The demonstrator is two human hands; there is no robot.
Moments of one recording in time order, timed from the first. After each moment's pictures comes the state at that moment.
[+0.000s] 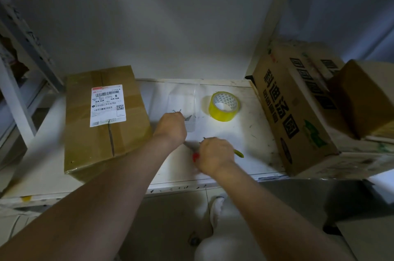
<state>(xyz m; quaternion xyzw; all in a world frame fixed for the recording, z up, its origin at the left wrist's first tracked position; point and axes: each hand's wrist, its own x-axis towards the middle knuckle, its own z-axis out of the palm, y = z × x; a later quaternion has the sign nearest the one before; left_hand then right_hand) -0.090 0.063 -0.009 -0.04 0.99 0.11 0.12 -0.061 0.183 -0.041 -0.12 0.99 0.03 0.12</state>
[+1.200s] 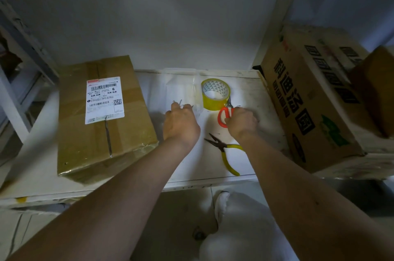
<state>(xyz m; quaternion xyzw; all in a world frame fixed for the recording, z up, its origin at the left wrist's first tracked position) -0.092 0.080 -0.026 -0.10 0.97 0.20 0.06 -0.154 0.230 -0.078 0.11 0.98 -0.15 0.06</state>
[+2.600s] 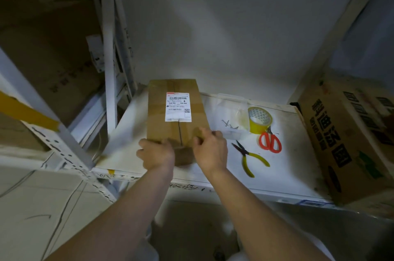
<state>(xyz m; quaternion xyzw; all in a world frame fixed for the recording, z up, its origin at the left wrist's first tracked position) 0.018 -0.059 -0.009 -0.53 0.66 0.51 -0.11 -0.019 0.046 -0.017 -0.08 0.95 -0.31 0.00</state>
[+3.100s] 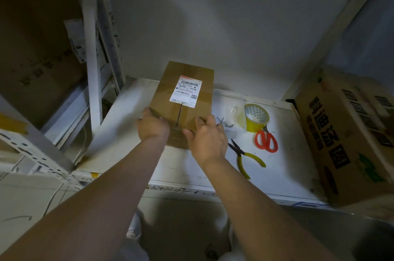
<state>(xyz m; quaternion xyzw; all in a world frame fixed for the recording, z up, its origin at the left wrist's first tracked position) -0.048 -0.085 -0.017 -0.42 0.79 0.43 -0.09 -0.051 0.043 -0.015 -0.13 0.98 -0.13 -0.04</state>
